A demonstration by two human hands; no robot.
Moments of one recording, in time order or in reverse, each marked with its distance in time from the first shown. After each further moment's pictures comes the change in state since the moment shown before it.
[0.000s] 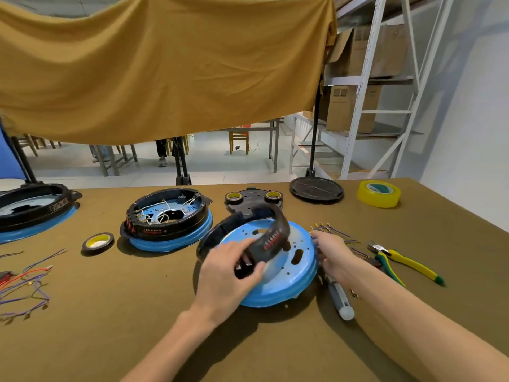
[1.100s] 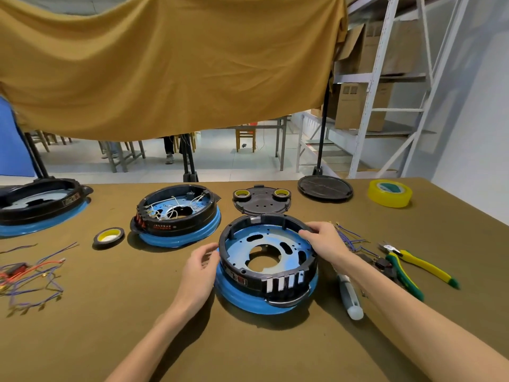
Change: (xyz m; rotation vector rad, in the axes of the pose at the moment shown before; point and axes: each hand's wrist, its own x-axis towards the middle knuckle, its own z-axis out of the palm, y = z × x) left_hand -0.008 -0.054 -0.023 -0.387 -0.062 -0.700; right_hand 0.016 0.001 0.012 -0.508 -0.130 -0.494
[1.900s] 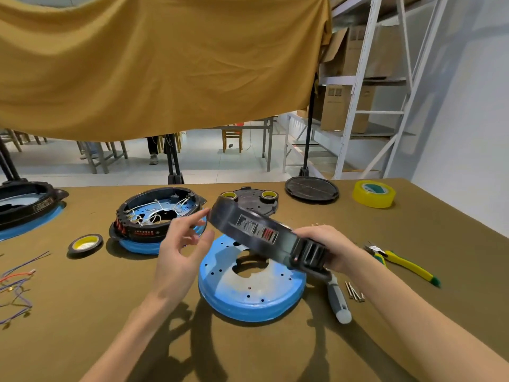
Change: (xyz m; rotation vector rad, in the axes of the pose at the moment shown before) left_hand 0.003 0.050 -0.019 -0.146 0.024 0.441; right_hand -0.009 -0.013 -0.029 0.438 -0.149 0.355
